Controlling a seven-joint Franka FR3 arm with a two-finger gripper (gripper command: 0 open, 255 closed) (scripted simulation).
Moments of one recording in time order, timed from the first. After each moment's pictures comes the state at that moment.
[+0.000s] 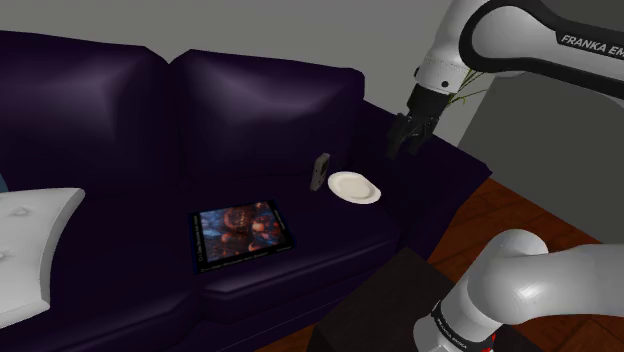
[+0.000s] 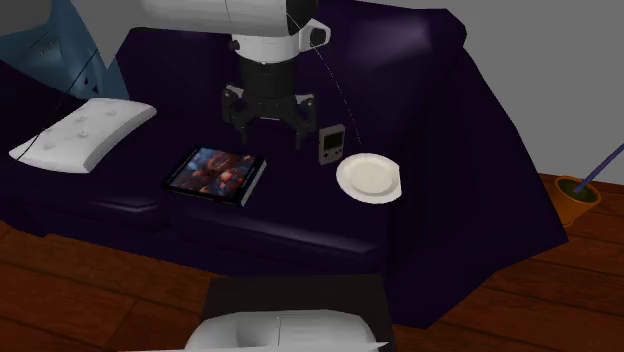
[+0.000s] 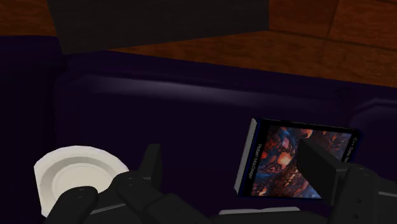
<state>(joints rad) 0.00 -0.82 0.01 -2.33 0.09 1.55 0.10</state>
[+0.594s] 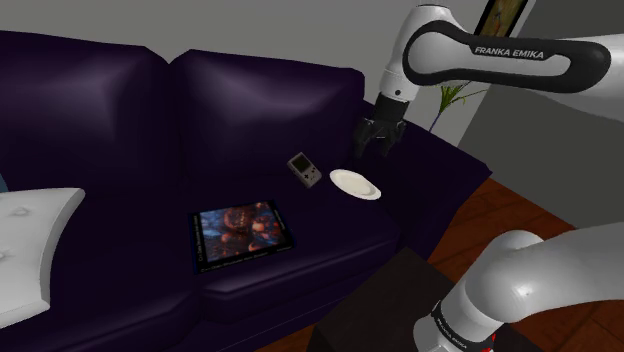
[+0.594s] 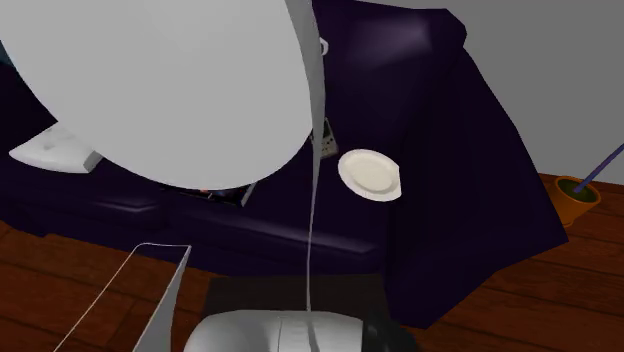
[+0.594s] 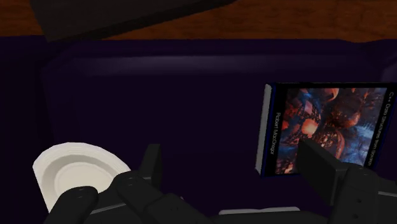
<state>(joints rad) -0.05 -0.59 0.05 -2.29 0.09 1.73 0.22</state>
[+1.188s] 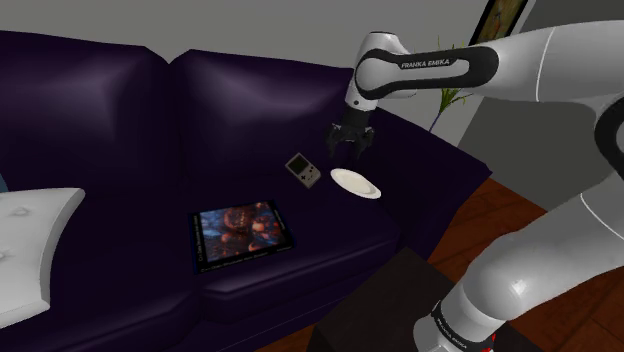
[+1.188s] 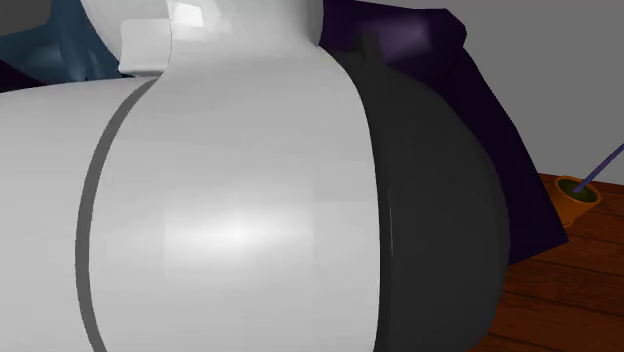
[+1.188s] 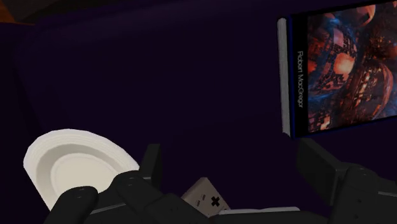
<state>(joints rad) -0.10 -0.26 0.08 -2.16 0.06 1.91 0.38</state>
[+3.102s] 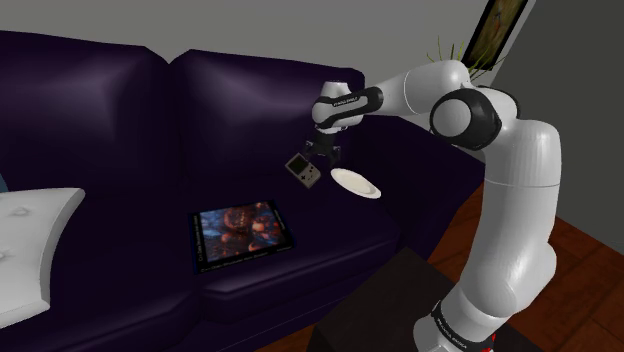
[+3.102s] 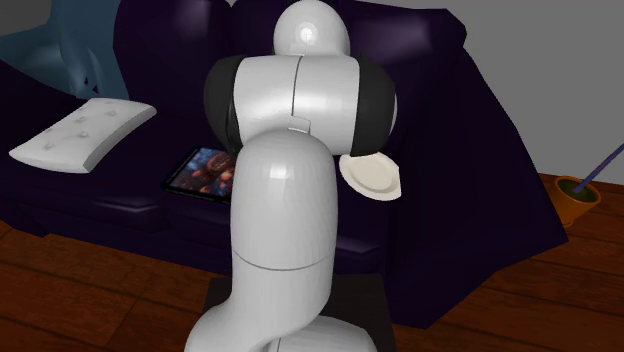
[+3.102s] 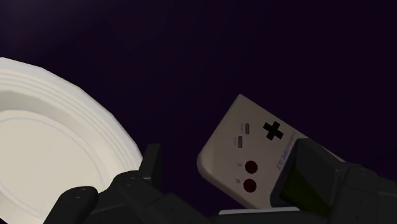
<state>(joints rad) -0.16 0.44 0.02 -1.68 0.00 2.10 0.65</state>
